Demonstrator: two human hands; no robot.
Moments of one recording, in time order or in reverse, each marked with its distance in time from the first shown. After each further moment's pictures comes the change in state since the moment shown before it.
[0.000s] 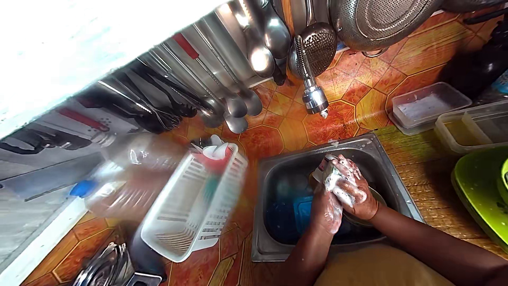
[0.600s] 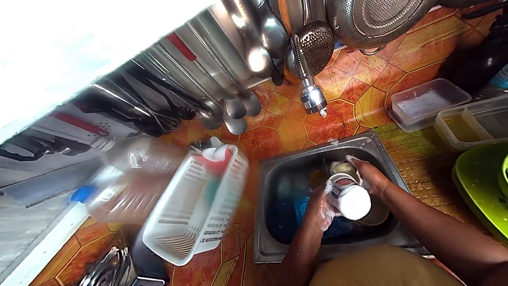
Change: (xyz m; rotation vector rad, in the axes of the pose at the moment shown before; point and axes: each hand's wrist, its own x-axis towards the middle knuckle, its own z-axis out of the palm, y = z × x) left_hand 0.012 0.010 -0.027 0.271 -0.034 -0.232; right_hand 0.037 0.028 -0.026 0.738 -0.041 1.580
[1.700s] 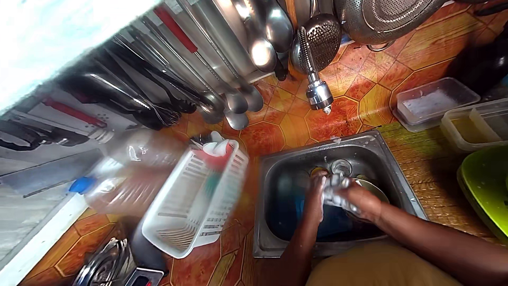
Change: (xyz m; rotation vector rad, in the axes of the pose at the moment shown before) left_hand 0.031 -0.017 -0.030 0.287 0.096 0.422; right_hand -0.066 0.017 0.046 -0.186 -0.233 -0.115
